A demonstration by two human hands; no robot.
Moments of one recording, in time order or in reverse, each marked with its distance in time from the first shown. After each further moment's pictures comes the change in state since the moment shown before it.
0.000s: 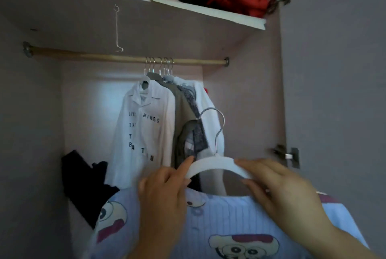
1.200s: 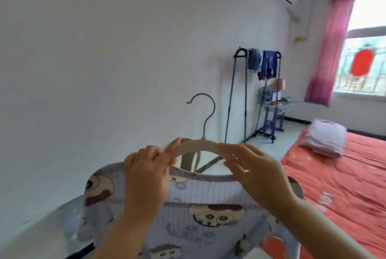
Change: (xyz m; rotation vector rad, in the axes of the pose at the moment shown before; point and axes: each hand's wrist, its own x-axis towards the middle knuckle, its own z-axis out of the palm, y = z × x) left_hand -0.242 0.591 -0.497 -1.733 -0.257 0.610; right_hand -0.343 -0.536 -0.703 -1.483 -0.019 0.935
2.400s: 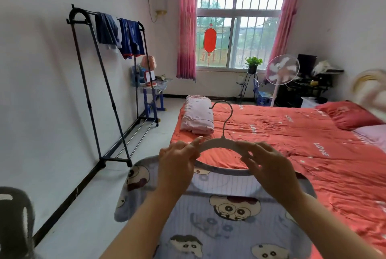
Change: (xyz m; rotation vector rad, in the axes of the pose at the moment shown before) left_hand 0.160 0.309 0.534 -0.859 -0.340 0.213; right_hand -0.058 0.491 -0.115 -0.732 0.026 0.433
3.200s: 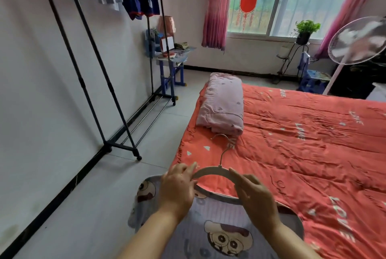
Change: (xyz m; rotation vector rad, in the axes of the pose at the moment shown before) left_hand 0.129 -0.240 0.288 0.133 -0.437 -0.424; right_hand 0.096 0.223 0.384 0.242 -0.304 0.209
